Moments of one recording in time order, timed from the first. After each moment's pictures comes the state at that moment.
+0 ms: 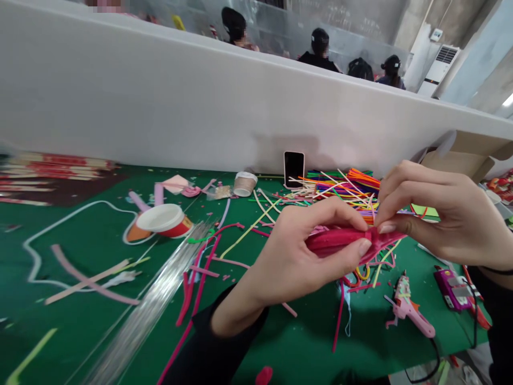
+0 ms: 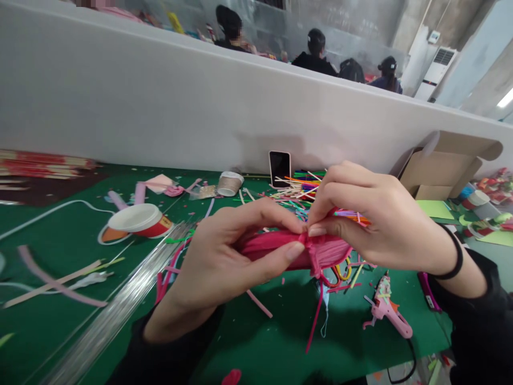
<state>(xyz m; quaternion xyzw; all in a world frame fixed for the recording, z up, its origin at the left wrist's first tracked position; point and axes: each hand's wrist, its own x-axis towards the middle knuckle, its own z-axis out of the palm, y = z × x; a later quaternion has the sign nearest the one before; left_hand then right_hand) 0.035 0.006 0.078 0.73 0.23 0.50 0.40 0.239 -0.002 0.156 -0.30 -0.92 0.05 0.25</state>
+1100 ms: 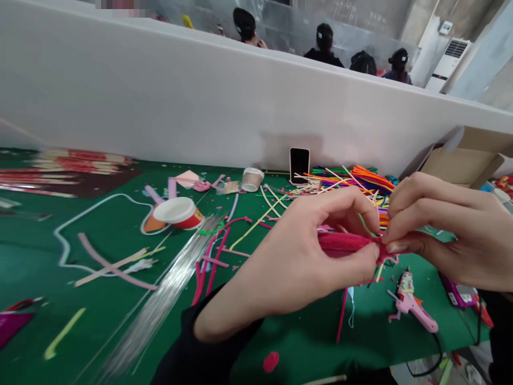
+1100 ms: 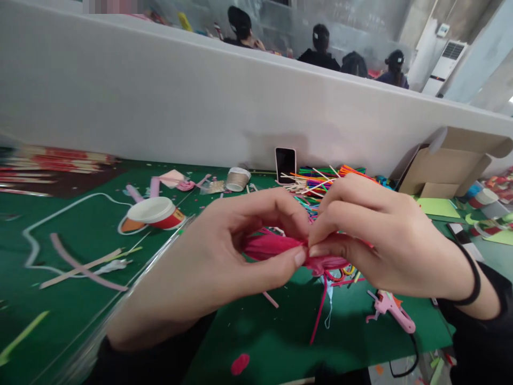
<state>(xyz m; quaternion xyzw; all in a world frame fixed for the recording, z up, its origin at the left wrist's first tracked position) 0.030 -0.008 0.108 0.71 0.25 0.41 0.51 0.236 -0.025 0.153 -0.30 -0.92 0.03 0.25</state>
